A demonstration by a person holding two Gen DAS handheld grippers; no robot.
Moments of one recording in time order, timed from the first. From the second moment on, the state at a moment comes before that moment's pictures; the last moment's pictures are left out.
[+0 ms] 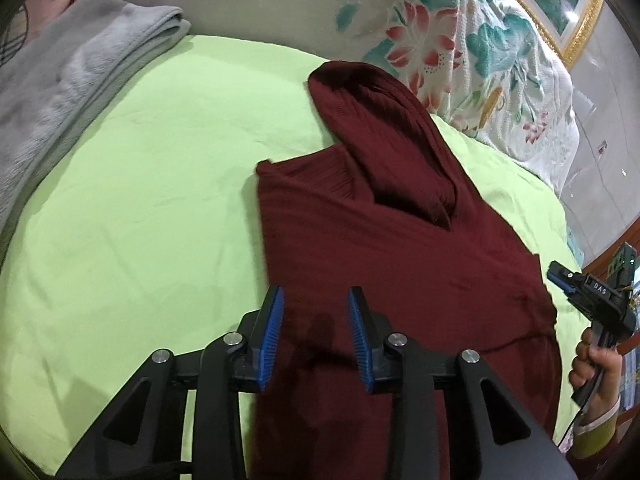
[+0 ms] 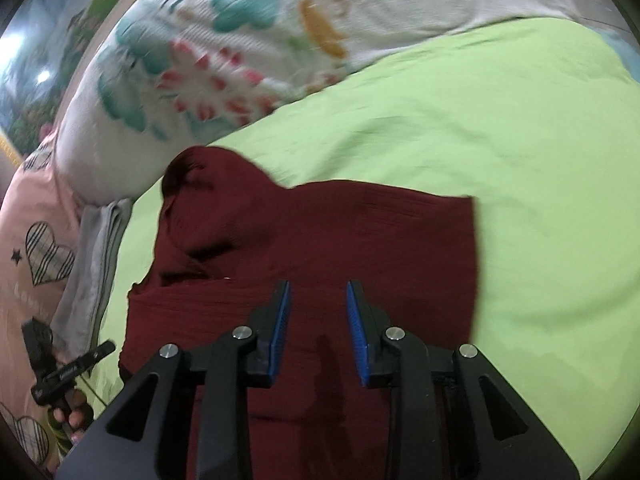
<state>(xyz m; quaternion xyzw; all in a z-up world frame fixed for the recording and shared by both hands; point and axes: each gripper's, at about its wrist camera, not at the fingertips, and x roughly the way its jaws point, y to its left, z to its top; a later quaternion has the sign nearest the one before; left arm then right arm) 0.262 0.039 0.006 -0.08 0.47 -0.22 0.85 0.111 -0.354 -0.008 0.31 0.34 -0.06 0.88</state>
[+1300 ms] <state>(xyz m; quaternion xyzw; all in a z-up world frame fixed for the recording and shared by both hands) 0.555 -0.065 0.000 -0.07 0.46 -0.20 0.86 0.438 -0.318 0.004 0.18 0.37 0.10 0.91</state>
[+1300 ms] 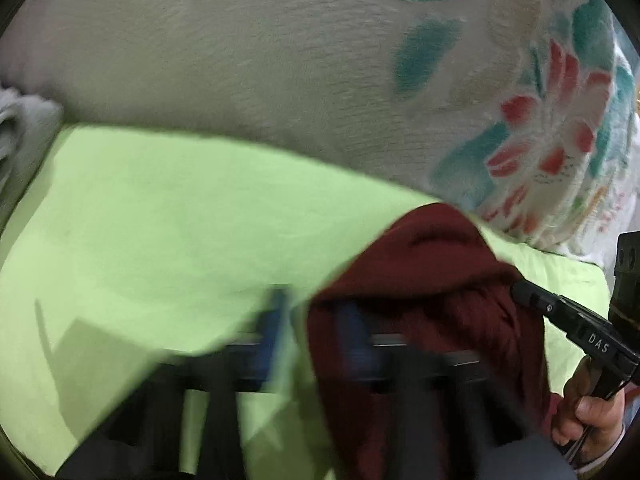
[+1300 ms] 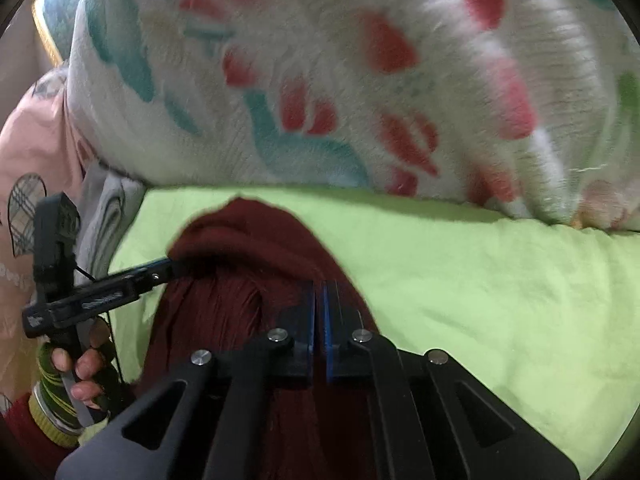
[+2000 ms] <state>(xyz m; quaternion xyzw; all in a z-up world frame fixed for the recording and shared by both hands) 0.292 -0.100 0.076 0.01 0.35 -0.32 0.88 0.160 -0.322 0.050 0.17 0.28 0.03 0.94</state>
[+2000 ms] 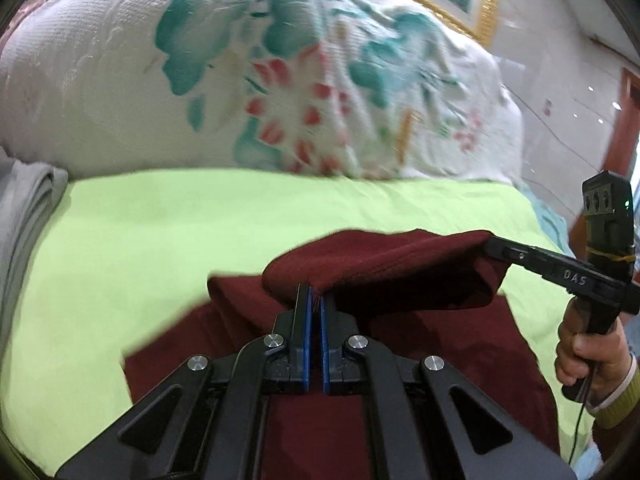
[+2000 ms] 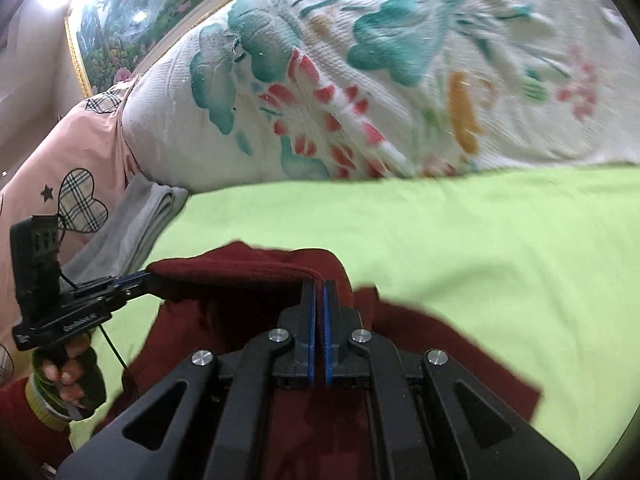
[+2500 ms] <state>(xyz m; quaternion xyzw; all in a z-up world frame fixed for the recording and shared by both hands) 0.198 -0.071 -0.004 0.01 0.42 -0.31 0.86 0.078 -0.282 -0.032 0.22 0.37 0.02 0.90</state>
